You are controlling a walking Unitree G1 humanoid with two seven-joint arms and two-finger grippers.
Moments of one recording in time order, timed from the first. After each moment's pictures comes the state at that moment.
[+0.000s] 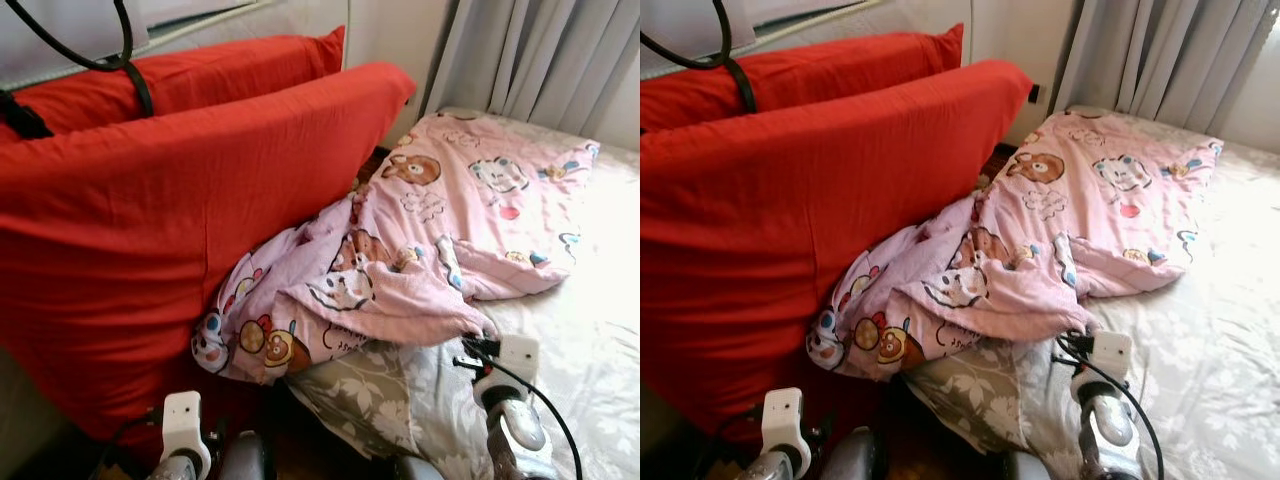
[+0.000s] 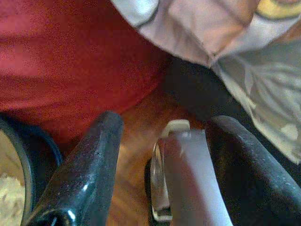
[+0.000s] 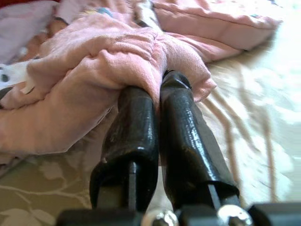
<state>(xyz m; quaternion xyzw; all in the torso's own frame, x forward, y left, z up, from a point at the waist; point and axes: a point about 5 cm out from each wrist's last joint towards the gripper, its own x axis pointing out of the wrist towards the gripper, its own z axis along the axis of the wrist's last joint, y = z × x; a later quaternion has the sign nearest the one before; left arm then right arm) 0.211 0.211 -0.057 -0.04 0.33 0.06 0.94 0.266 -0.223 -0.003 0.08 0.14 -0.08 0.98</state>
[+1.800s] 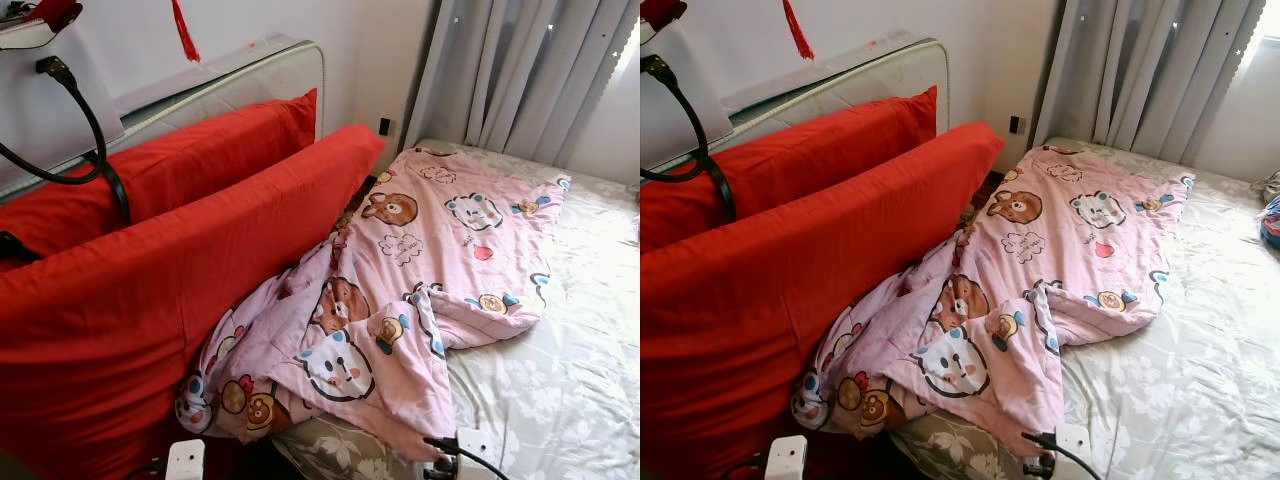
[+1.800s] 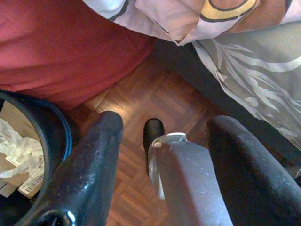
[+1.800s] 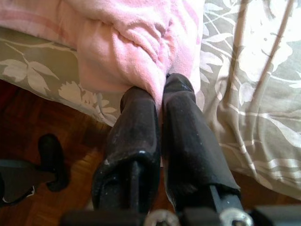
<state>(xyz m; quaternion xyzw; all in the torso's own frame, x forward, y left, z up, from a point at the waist) 0.172 0.207 -0.085 -0.03 0.44 0.06 0.89 0.172 -0.182 -0.088 0.06 0.44 -0.05 0.89</state>
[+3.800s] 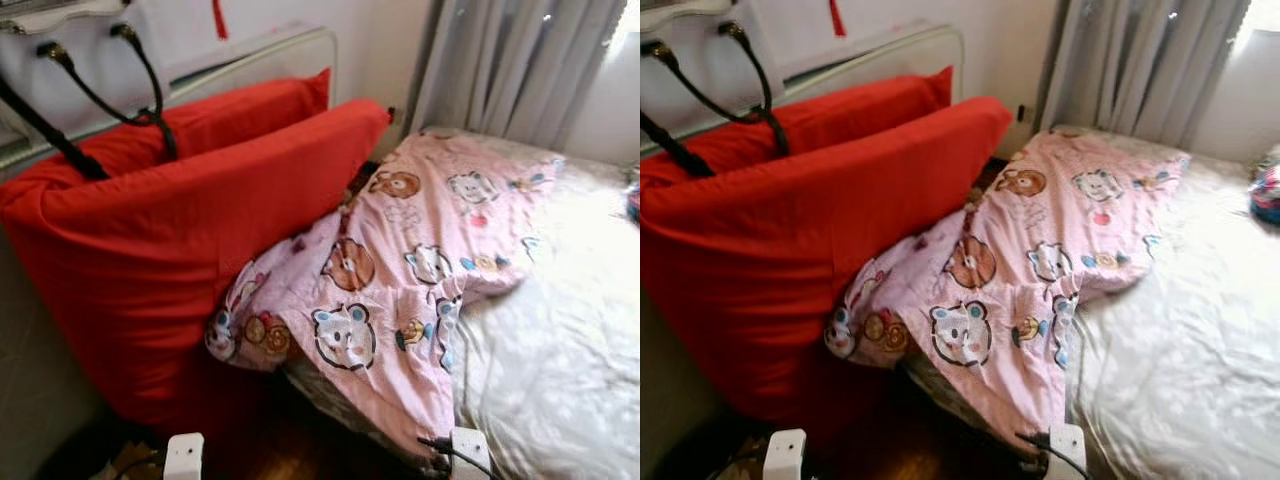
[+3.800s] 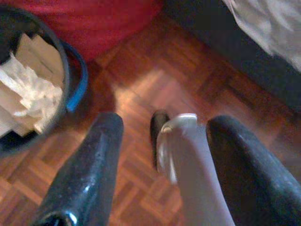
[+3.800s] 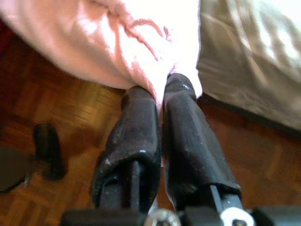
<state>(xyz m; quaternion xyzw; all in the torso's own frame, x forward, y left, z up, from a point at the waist) 0.165 0.205 -0.088 -0.03 0.45 0.05 0.89 0.165 -0.182 -0.090 0.04 0.44 -0.08 0.90</state>
